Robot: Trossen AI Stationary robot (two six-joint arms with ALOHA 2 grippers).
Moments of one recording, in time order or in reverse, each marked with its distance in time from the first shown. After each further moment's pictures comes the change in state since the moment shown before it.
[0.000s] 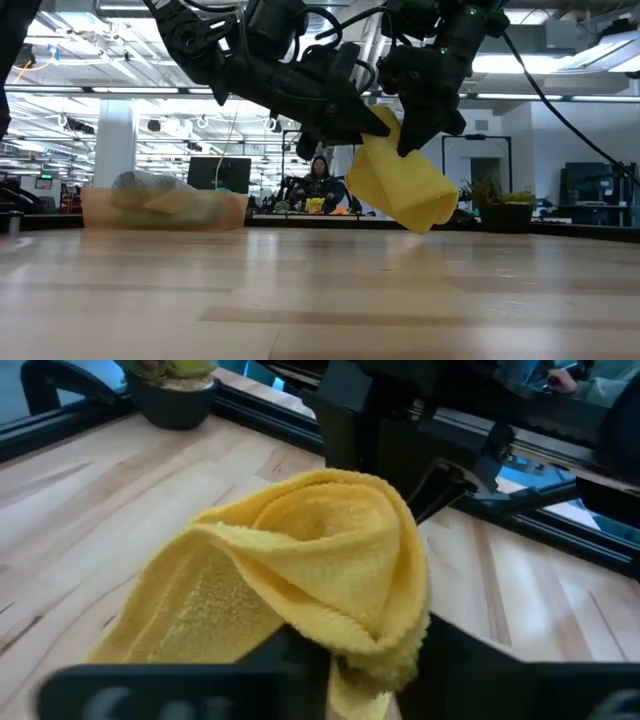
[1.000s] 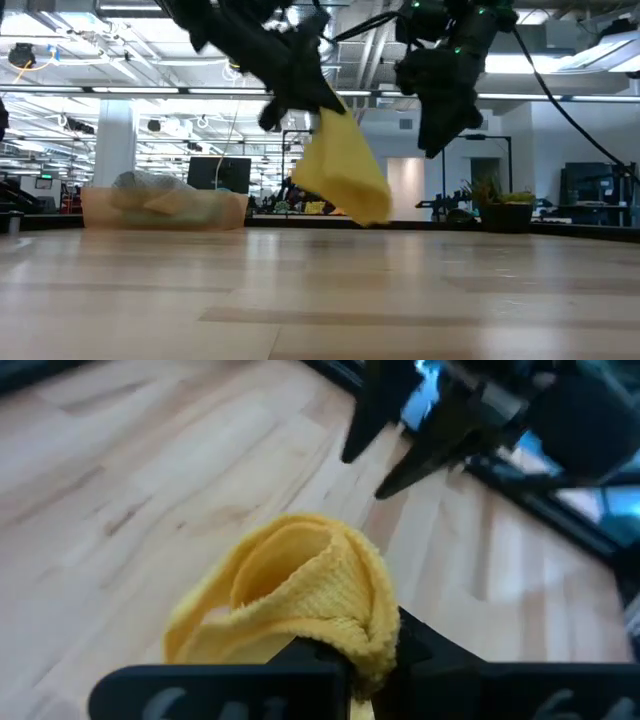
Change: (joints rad) left arm 0.064 -0.238 0.071 -0.540 0.075 -0.155; right arm -0.088 -0.065 0.000 -0.140 -0.034 -0.047
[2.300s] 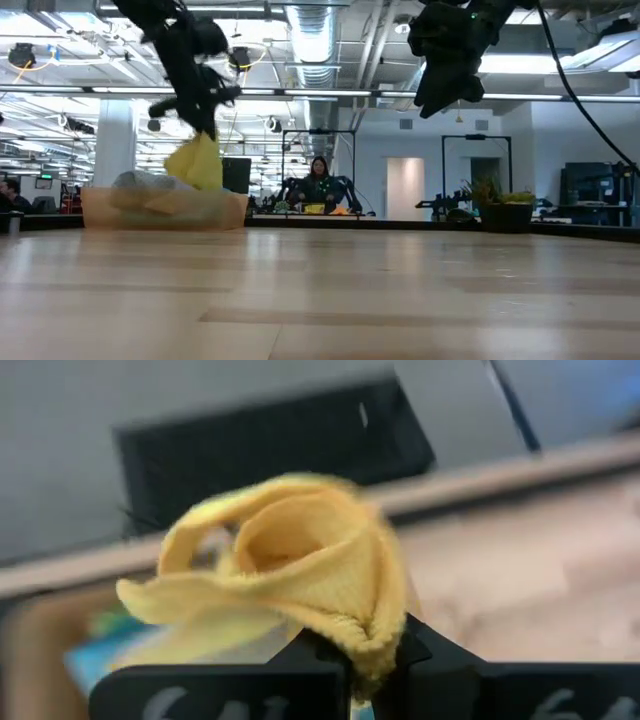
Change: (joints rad) left arm 0.734 -0.272 0.072 -0.668 -0.181 0.058; right arm -0.024 -0.182 0.000 0.035 0.003 -0.051
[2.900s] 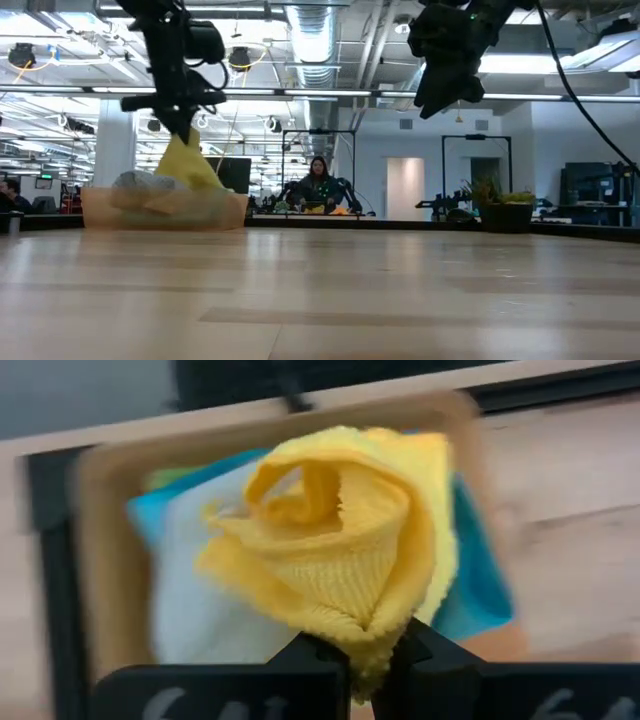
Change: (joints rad) left arm -0.064 -0.006 0.000 -0.281 -0.032 -0.141; right arm -0.012 0.000 0.000 0.000 -0.002 0.001
